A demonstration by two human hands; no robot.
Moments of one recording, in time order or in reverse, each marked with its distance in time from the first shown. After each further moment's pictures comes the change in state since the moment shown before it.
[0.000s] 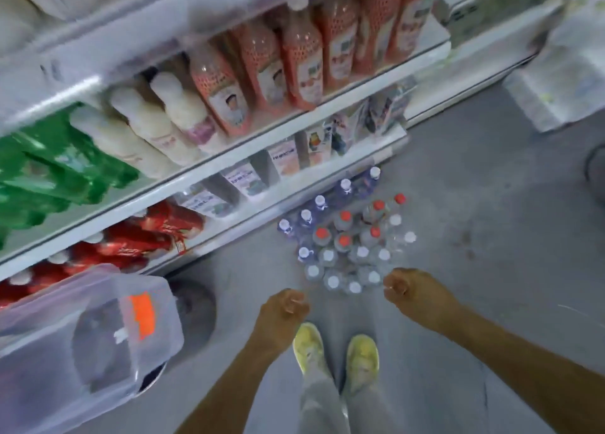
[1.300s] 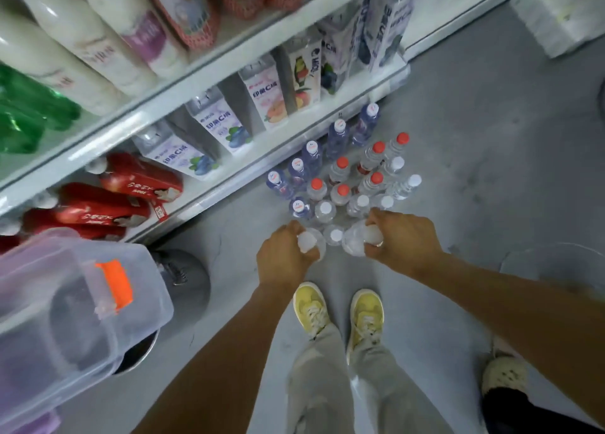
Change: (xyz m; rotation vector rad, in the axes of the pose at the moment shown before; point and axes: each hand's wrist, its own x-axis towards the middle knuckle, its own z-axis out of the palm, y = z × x) left_hand 0.059 -0.025 0.036 0.532 0.155 0.254; right_hand 0.037 -0.001 0.071 -0.324 0.246 -0.117
